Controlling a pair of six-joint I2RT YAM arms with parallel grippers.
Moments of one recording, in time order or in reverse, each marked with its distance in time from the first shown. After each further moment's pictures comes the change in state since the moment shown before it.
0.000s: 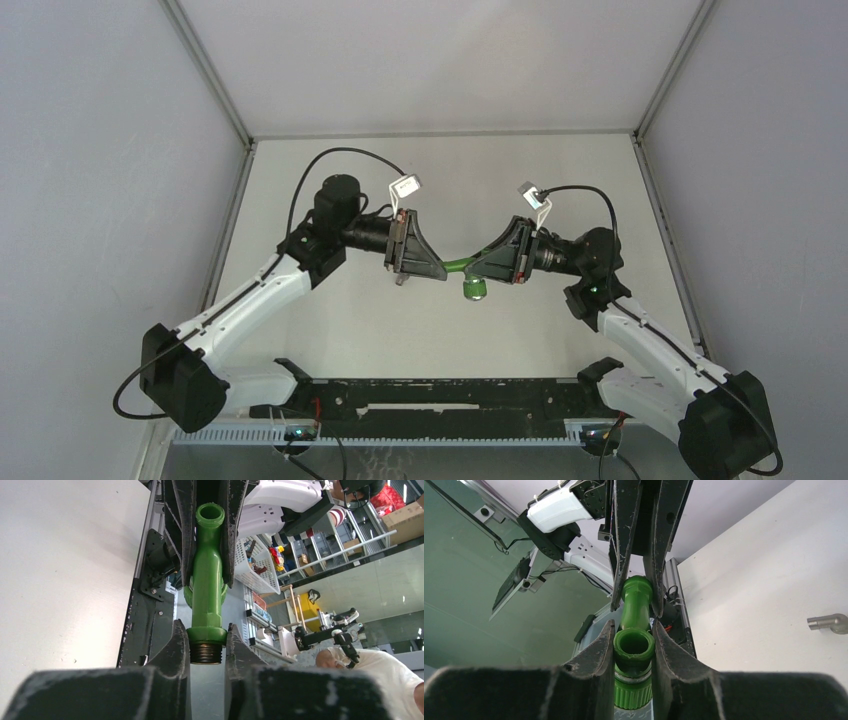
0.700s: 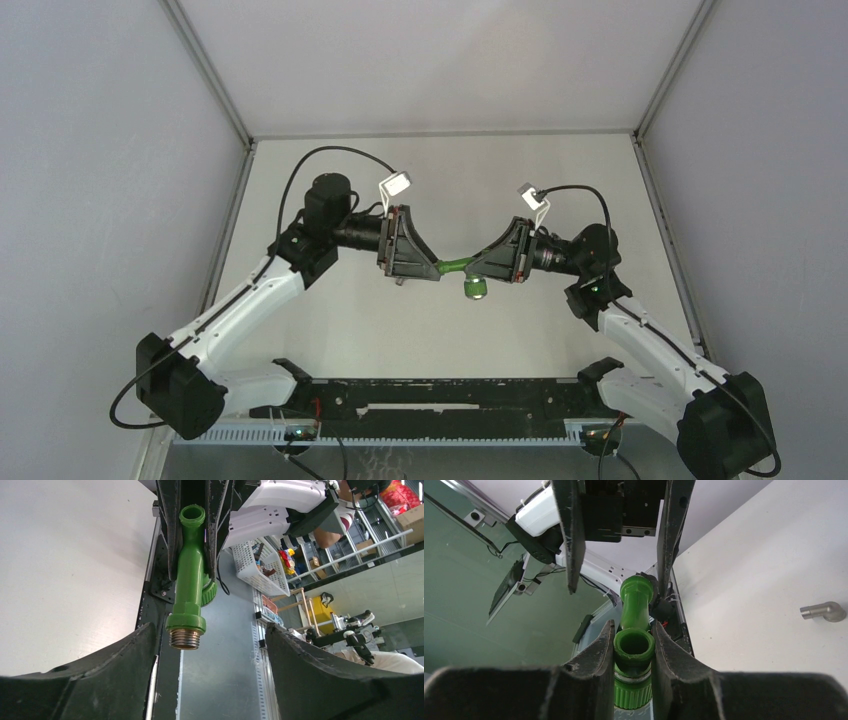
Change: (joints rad) left arm 0.040 -0.035 0.000 -0.038 0.005 0.058; right arm -0.011 0.003 0.000 -0.063 0.005 -0.031
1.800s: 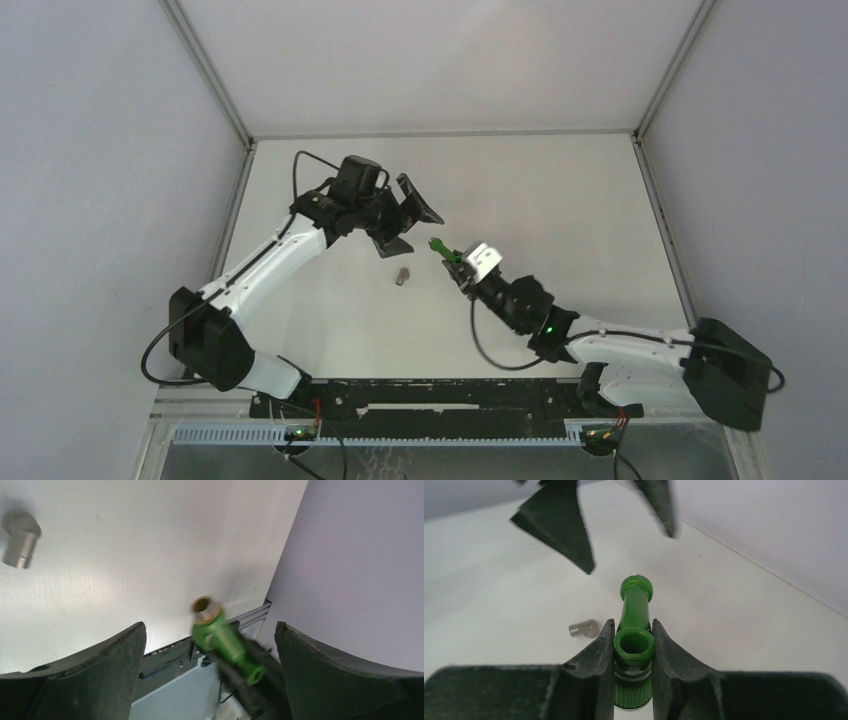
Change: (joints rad) left arm 0.031 0.270 0.278 -0.594 -0.791 -0.481; right arm 0.636 0.187 -0.153 0.108 1.342 -1.239
